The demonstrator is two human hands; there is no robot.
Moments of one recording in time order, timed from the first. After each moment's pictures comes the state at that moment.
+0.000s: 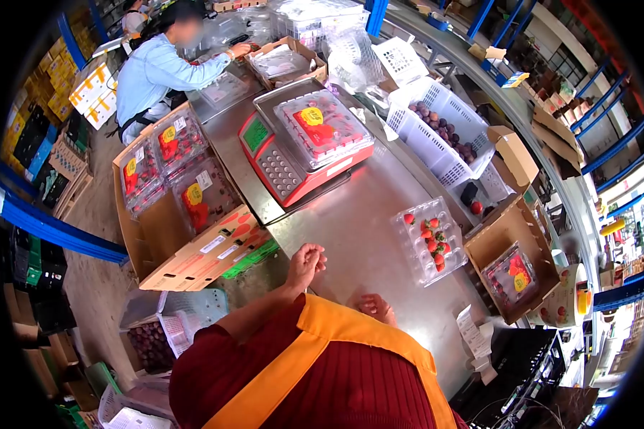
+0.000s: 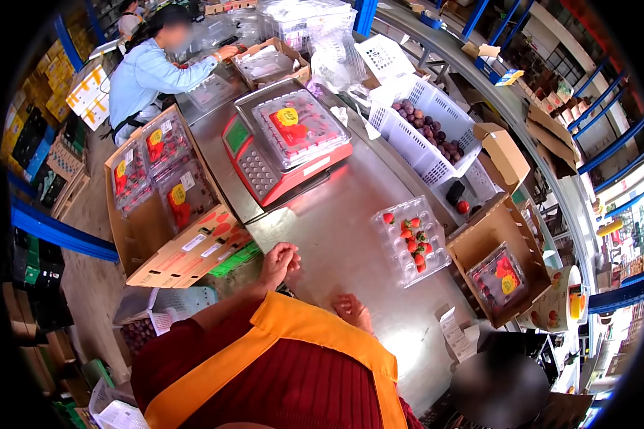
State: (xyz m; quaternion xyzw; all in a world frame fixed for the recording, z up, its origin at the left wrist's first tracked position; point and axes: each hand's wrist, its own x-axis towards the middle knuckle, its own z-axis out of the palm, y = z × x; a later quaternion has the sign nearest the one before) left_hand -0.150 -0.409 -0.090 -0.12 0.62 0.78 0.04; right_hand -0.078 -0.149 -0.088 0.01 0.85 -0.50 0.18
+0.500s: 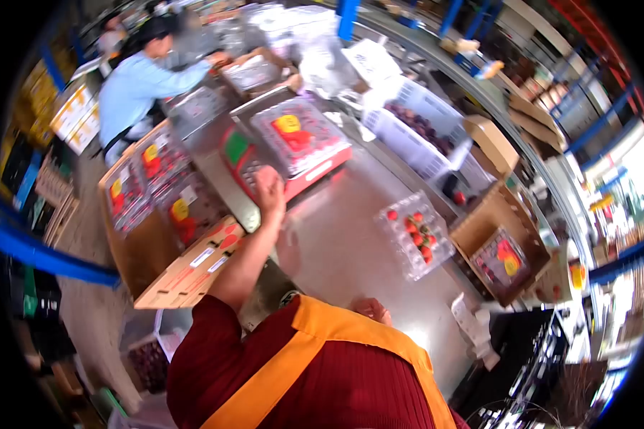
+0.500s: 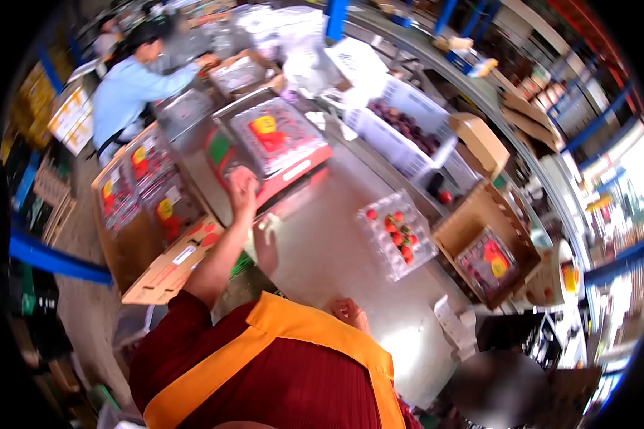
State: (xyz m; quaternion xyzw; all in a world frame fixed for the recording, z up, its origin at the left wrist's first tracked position) left_hand -0.322 -0.469 -0.046 -0.04 0.68 0.65 -0.33; right_hand -0.057 -0.138 -0.113 0.04 0.83 -0.53 0.15
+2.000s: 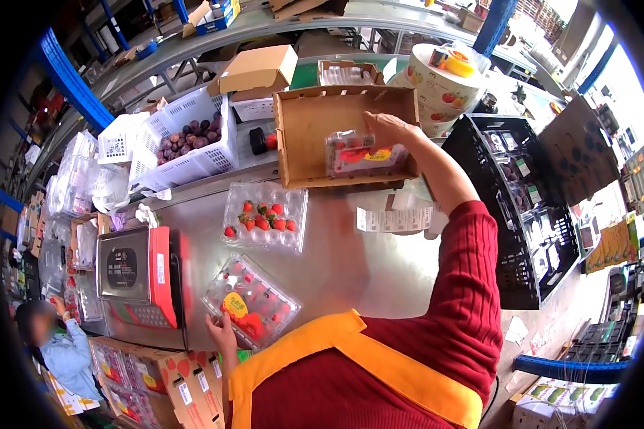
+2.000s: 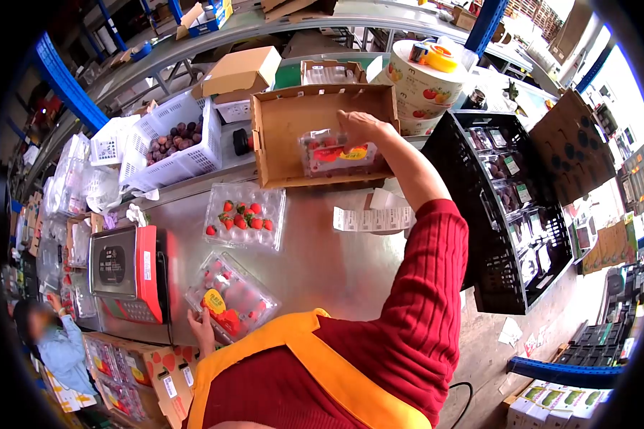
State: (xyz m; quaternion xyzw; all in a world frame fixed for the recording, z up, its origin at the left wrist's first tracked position) left_hand -0.189 -0.382 -0.124 -0.03 0.87 0.48 0.05; right_hand -0.171 0.296 0.077 0.09 0.99 -0.12 0.03
